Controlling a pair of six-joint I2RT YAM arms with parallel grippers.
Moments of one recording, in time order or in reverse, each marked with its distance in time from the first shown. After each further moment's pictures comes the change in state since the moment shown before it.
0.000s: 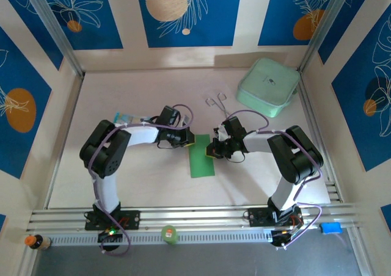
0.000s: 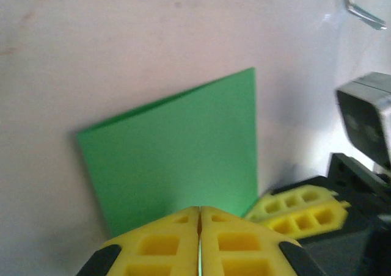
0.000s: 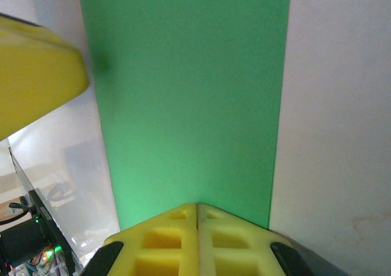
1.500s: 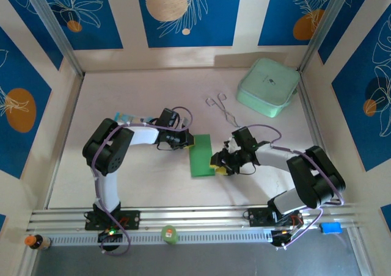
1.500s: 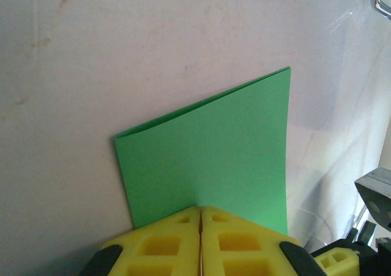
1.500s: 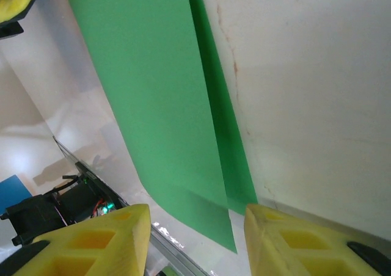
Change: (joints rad) left arm 0.008 0.031 -0.026 0.053 0.021 -0.006; right arm 0.002 -0.270 -0.189 -0.148 -0.102 0.238
